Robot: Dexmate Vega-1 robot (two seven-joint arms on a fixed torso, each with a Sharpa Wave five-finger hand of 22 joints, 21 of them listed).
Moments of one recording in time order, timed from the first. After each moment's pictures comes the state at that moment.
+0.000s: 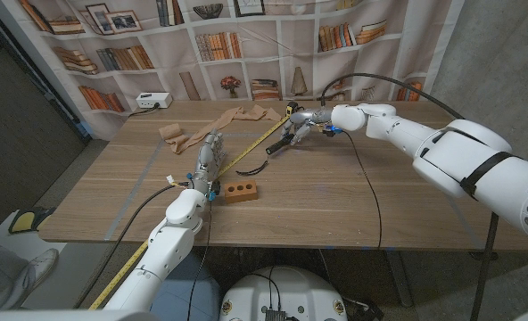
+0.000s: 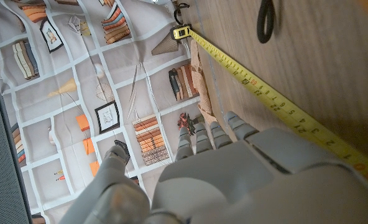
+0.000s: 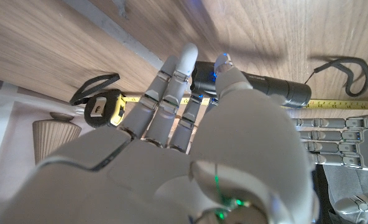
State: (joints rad) left arm 1.14 0.30 0.17 -1.60 -0.38 -0.13 0.10; left_hand 0.05 0.03 0.46 -0.08 0.18 0.08 -0.08 0.19 0.18 0.05 0.01 0.21 0.20 0.01 0.00 0.18 0.17 0.07 0.06 0.19 0.17; right arm 0.01 -0.24 -1.04 -0.44 -0.59 0.61 0.21; right_hand 1.21 0.13 0.27 -0.15 0.18 0.79 -0.17 0.31 0.22 0.65 -0.13 0.50 0.39 0.92 -0.13 0.62 0.56 0.70 -0.06 0.42 0.23
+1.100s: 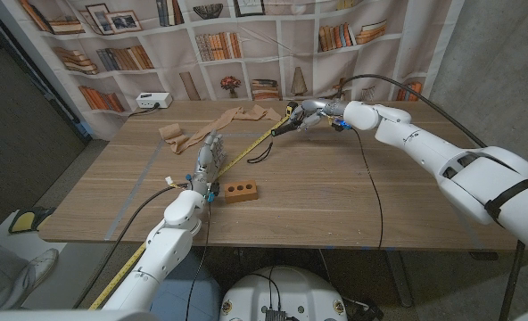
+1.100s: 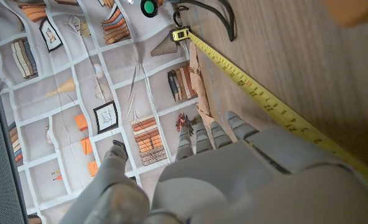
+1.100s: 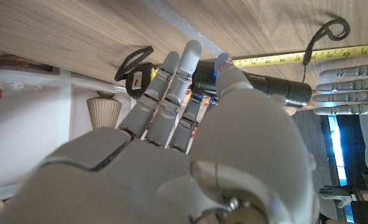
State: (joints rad) left arm 1.16 0.31 0.16 -1.62 -0.39 -0.12 0.10; left_hand 0.05 0.03 0.46 -0.08 0.18 0.08 -0.08 0.19 0.18 0.05 0.01 0.22 0.20 0.01 0.00 0.18 0.17 0.07 0.06 0.19 0.17; right arm -0.19 -0.43 -0.78 -0.86 -0.50 0.44 0.20; right_hand 1.21 0.13 0.28 -0.16 0.20 0.79 -0.16 0.31 0.22 0.66 -0.13 0.50 0.39 0.98 -0.15 0.59 0.59 0.72 -0.07 0.48 0.24
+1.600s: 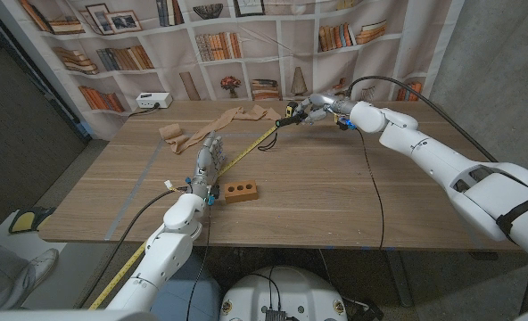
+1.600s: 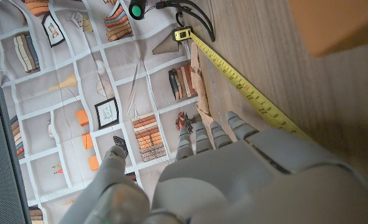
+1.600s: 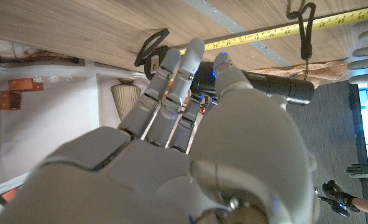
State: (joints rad) left arm 1.20 0.30 0.16 -1.66 -0.41 -0.12 0.12; left_hand 0.05 0.03 0.46 -0.08 0.18 0.08 -0.07 0.19 0.18 0.06 0.02 0.22 0.20 0.01 0.00 0.18 0.17 0.07 0.06 0.19 0.17; right arm -0.30 -0.50 -0.70 -1.03 -0.45 0.33 0.14; right_hand 1.21 0.13 0.29 -0.17 0.22 0.79 -0.16 0.32 0.22 0.66 -0.13 0.50 0.39 1.04 -0.17 0.58 0.61 0.75 -0.08 0.52 0.23
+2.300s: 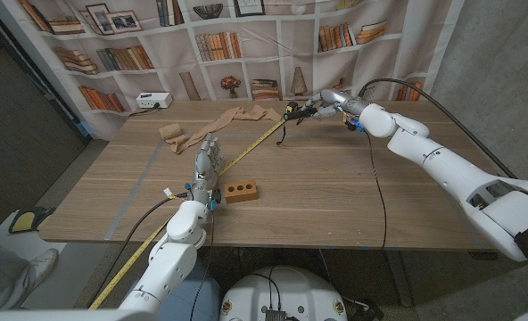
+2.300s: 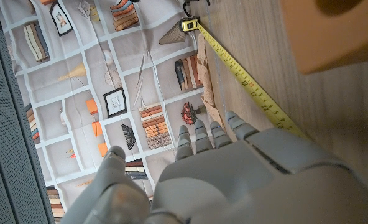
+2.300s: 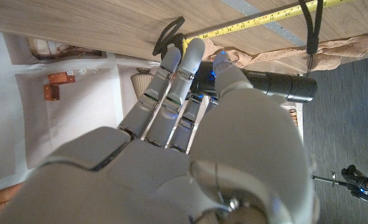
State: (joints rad) left arm 1.26 0.28 0.18 -1.71 -0.38 -0.20 0.20; left_hand 0.05 0.03 0.46 -0.08 0.18 0.11 -0.07 0.19 0.18 0.10 0.01 0.23 0.20 0.02 -0.01 0.19 0.17 0.08 0.04 0.19 0.17; right arm -0.39 -0.57 -0.65 -1.17 -0.40 0.26 0.09; right_hand 1.21 0.13 0.30 -0.18 0.22 0.81 -0.16 0.31 0.22 0.66 -0.13 0.50 0.39 1.04 -0.17 0.55 0.63 0.75 -0.08 0.55 0.23
